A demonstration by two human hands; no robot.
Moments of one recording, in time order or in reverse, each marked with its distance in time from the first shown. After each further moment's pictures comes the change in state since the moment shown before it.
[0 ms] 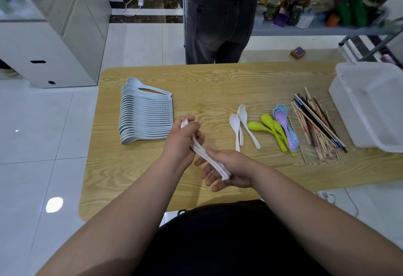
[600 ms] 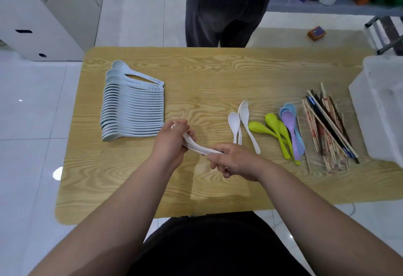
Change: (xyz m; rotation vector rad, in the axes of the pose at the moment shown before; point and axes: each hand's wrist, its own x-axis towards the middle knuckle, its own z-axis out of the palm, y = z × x) left_hand 0.064 -0.022 0.001 0.107 0.256 -0.062; right_hand 0.046 -0.011 -0.084 -0.296 0.065 -0.078
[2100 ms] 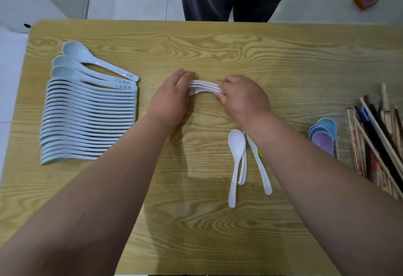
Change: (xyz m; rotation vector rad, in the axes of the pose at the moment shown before) left_hand 0.221 -0.007 0.047 1.528 -0.067 0.926; right_hand 0.199 -0.040 -0.150 -1.120 0.570 -0.363
